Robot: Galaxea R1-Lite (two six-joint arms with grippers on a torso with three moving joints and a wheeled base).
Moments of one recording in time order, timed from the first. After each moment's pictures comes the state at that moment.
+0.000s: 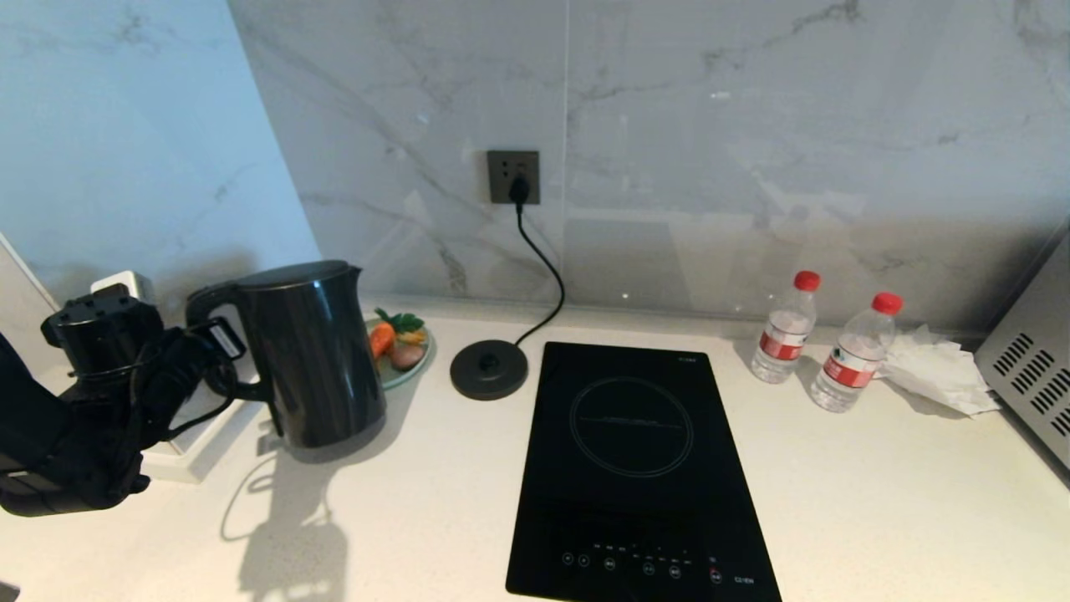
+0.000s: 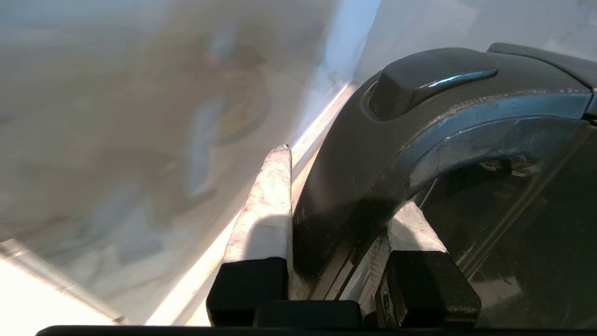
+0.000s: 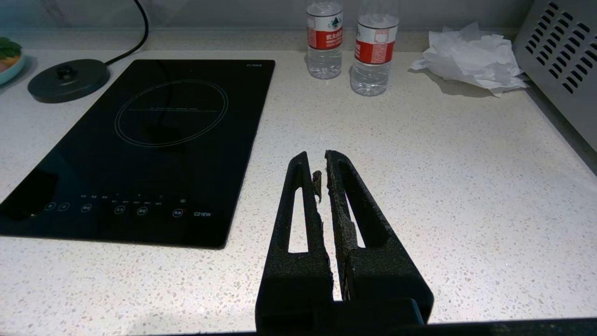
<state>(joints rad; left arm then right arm) 0.16 1.97 -0.71 -1.22 0.15 -0.26 0.00 0.00 0.00 -0.01 0.00 0.00</state>
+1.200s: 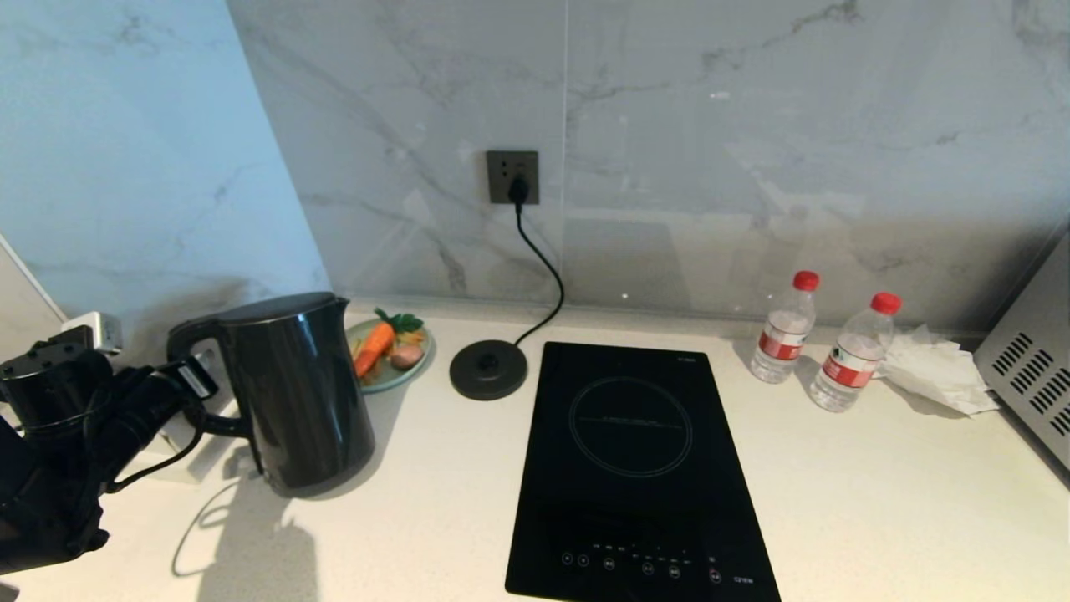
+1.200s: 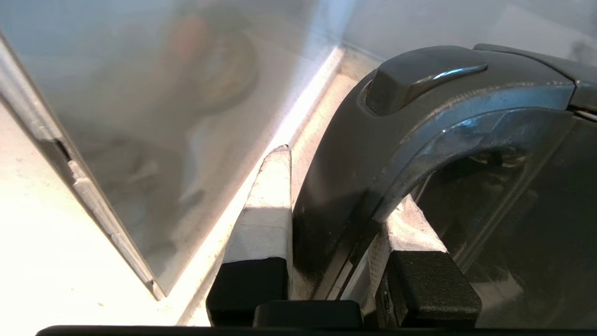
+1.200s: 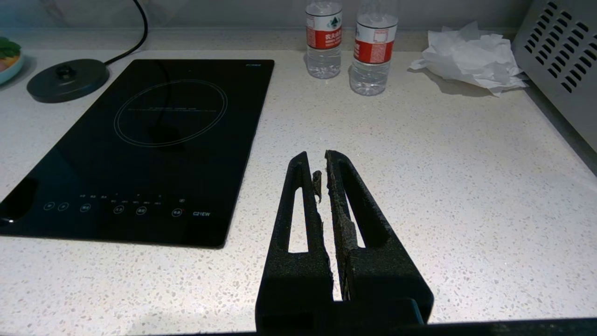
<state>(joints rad) 0.31 2.02 -0.55 -1.42 -0.10 -0.27 0.00 0.00 0.00 -0.01 0.00 0.00</state>
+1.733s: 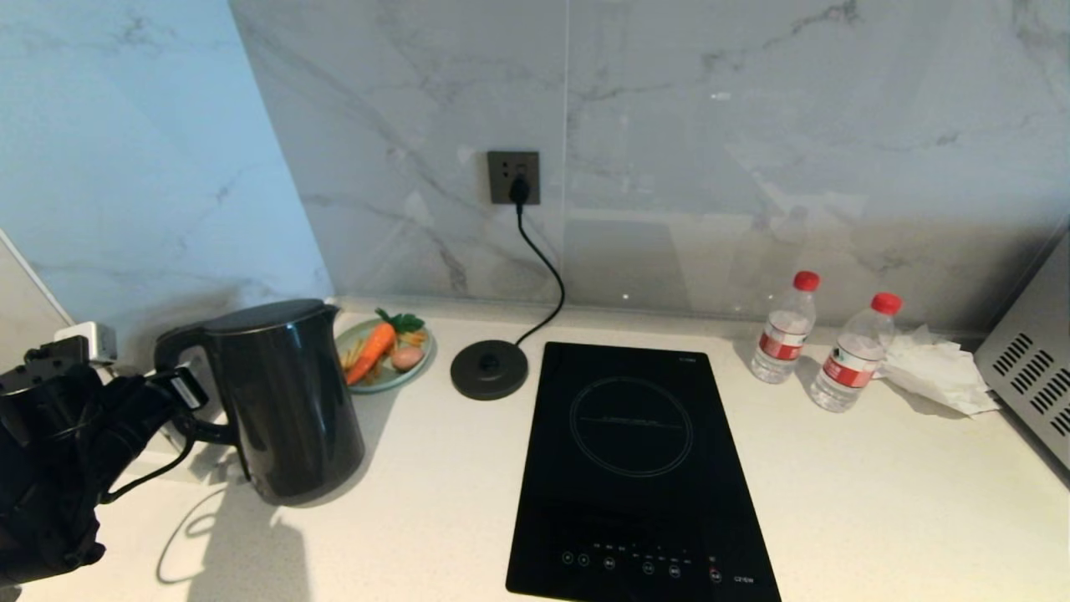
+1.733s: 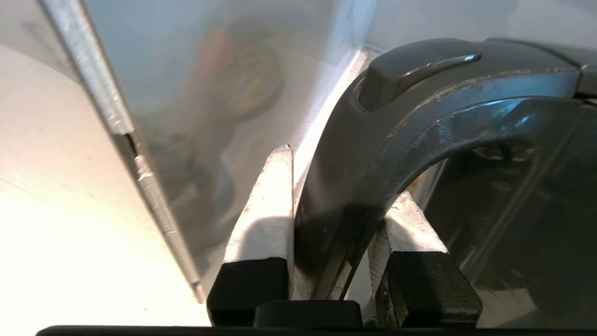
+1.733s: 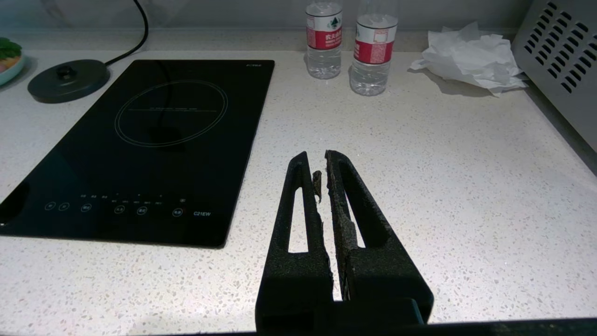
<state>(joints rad) 0.33 2.08 -0.51 -1.52 -0.10 -0.17 0.00 0.00 0.00 -0.01 0.00 0.00</state>
